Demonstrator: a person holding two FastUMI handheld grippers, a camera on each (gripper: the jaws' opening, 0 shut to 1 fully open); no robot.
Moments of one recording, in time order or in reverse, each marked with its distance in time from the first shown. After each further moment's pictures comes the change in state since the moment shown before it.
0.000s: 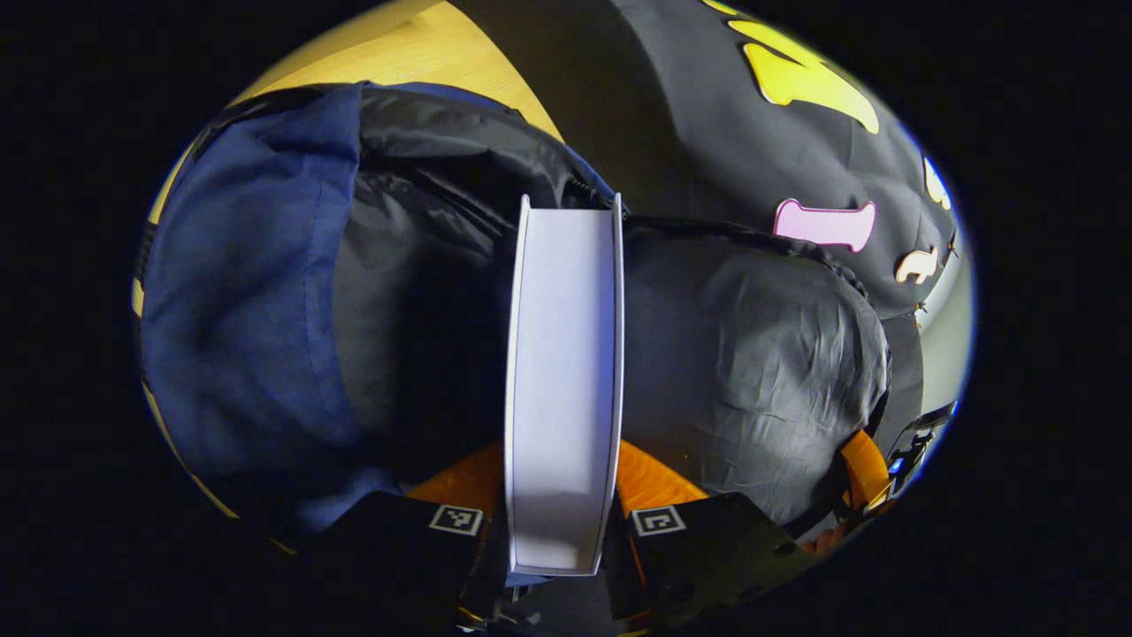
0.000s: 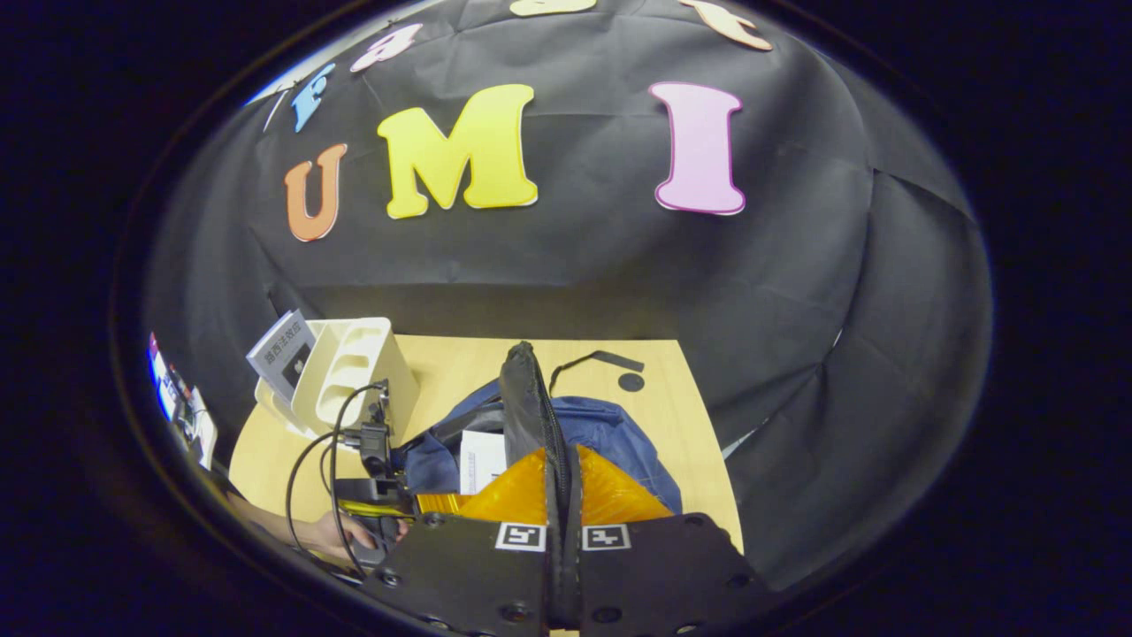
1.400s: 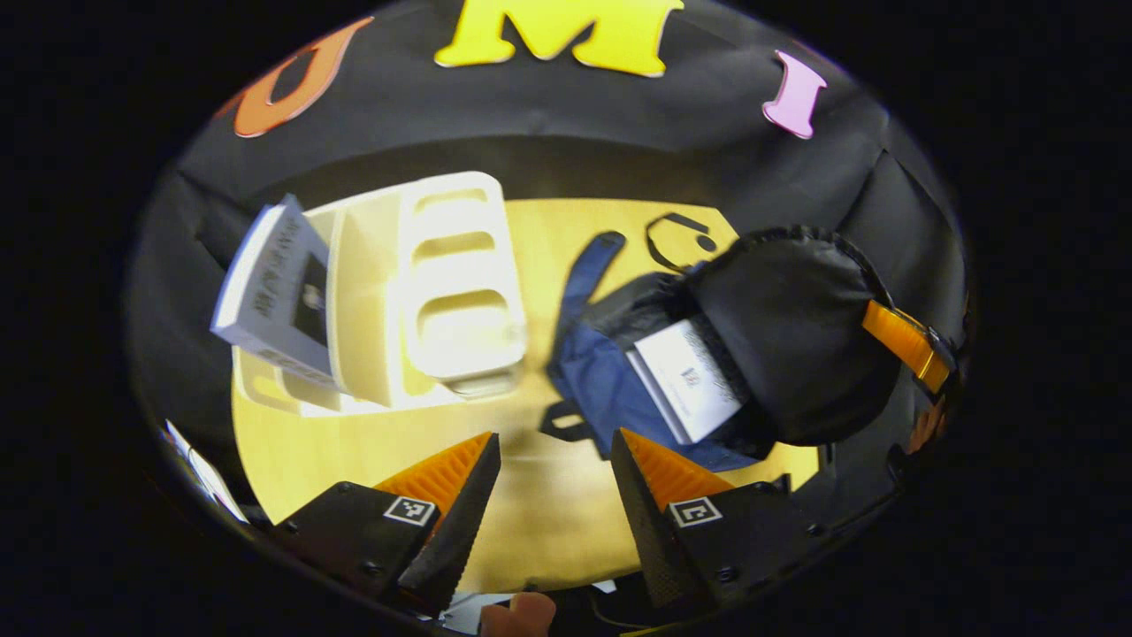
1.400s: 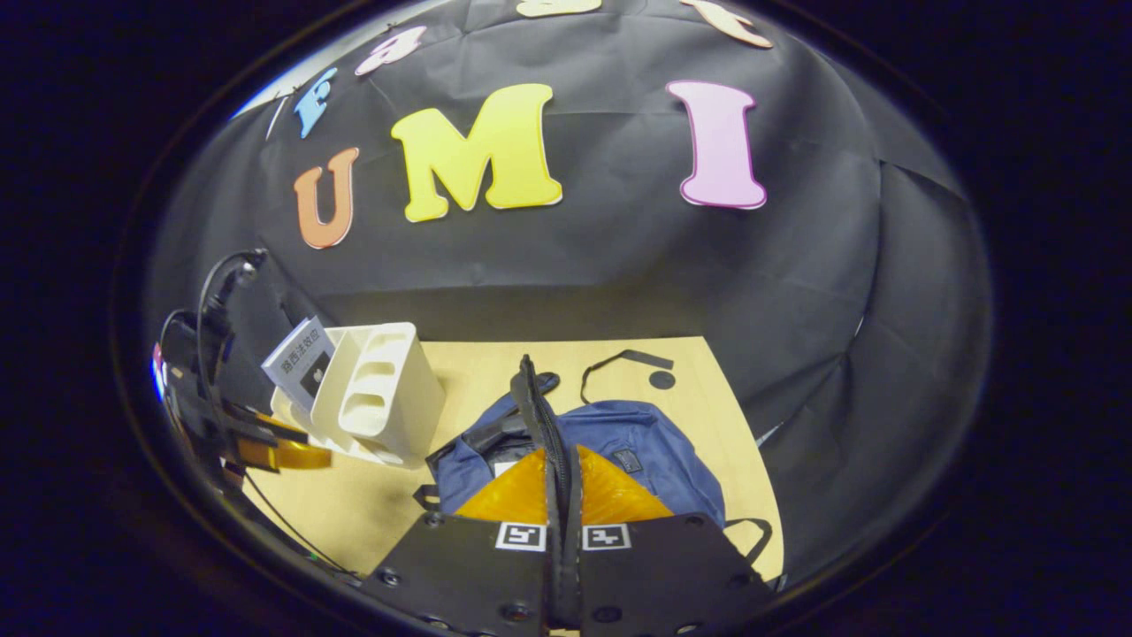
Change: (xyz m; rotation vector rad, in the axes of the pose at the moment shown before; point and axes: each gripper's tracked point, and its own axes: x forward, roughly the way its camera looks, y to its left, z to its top) left arm -0.295 -0.025 0.104 0.734 -0.122 0.905; right arm 0.009 0.044 -0.008 0.018 -0.027 0.036
